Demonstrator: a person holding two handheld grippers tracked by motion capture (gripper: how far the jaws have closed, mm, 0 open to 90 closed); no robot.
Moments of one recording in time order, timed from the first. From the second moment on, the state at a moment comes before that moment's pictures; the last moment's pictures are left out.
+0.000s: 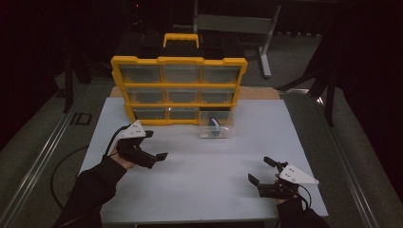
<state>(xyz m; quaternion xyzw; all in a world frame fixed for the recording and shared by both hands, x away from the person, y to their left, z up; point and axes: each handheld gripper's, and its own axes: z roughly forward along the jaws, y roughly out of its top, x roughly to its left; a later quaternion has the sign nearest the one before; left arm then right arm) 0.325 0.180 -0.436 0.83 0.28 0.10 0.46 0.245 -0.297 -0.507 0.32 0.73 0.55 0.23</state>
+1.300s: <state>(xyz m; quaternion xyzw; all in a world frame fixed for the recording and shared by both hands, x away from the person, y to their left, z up) 0.252 0.234 -0.484 0.79 0.37 0.18 0.45 0.246 -0.295 -0.507 0.31 0.74 0.55 0.23</state>
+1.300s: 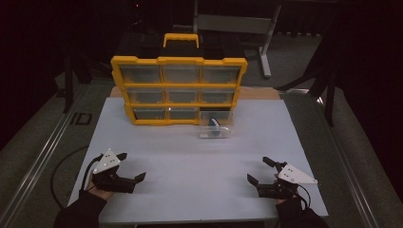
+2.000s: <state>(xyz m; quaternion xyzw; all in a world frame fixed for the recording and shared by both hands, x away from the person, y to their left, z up) 0.237 0.228 -0.512 0.74 0.44 0.27 0.43 0.245 -0.295 -0.507 0.31 0.74 0.55 0.23</state>
